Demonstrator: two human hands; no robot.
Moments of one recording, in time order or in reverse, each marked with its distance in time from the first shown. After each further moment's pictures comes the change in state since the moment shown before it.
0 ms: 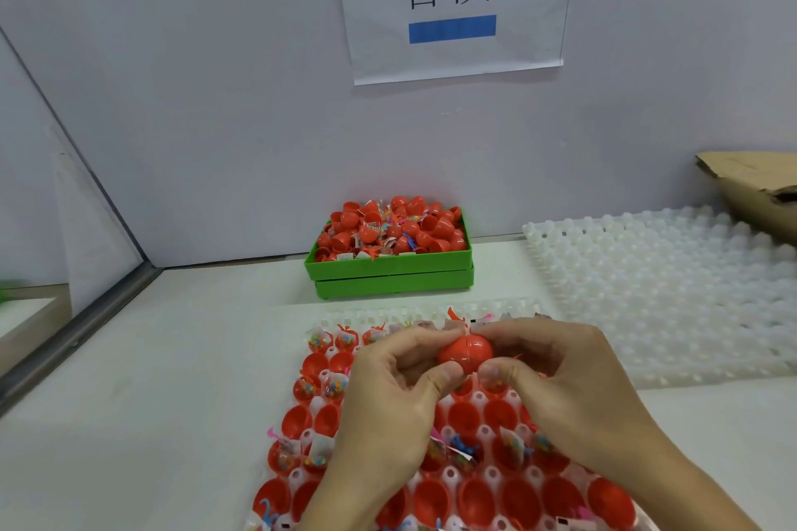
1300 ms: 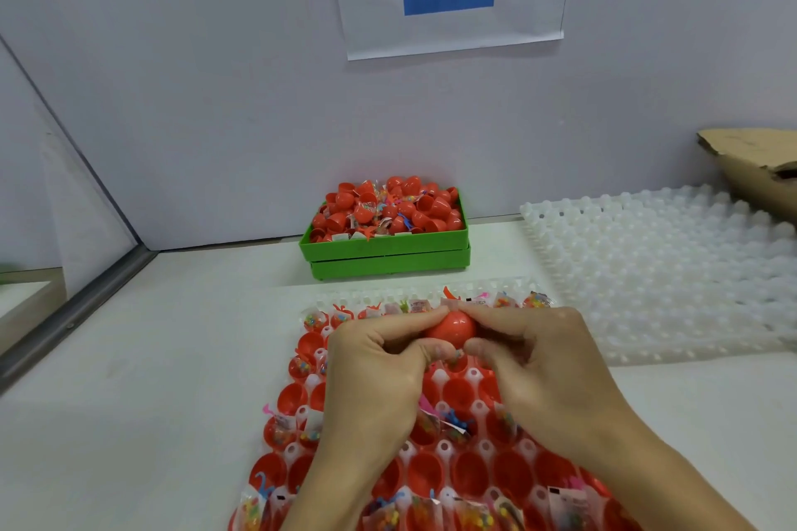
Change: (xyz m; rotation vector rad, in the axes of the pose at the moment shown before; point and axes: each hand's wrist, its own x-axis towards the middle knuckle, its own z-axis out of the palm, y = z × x) left_hand -0.002 0.007 0.000 0.252 0.137 0.093; right_hand -0.004 0.005 0.013 -0.121 -0.001 -0.119
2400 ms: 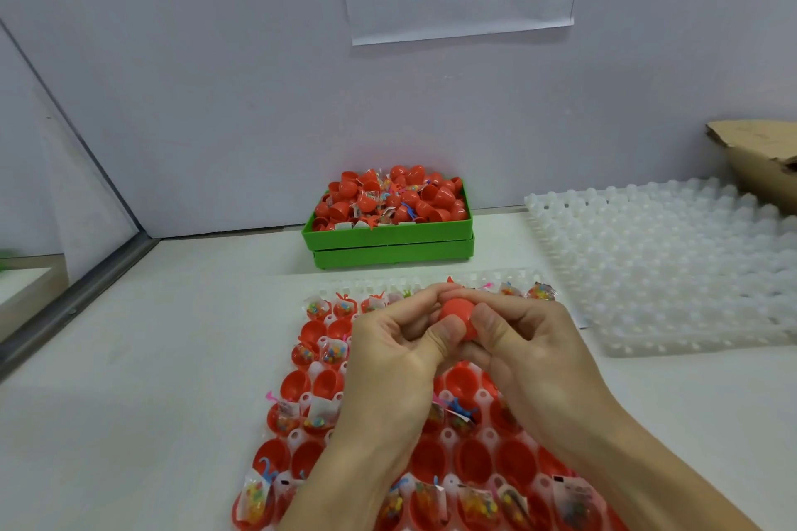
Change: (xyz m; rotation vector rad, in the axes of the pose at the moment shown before) left_hand -0.003 -0.003 0.010 -0.548 -0.086 -0.227; right_hand 0.001 0.000 0.021 0.811 -0.006 0.261
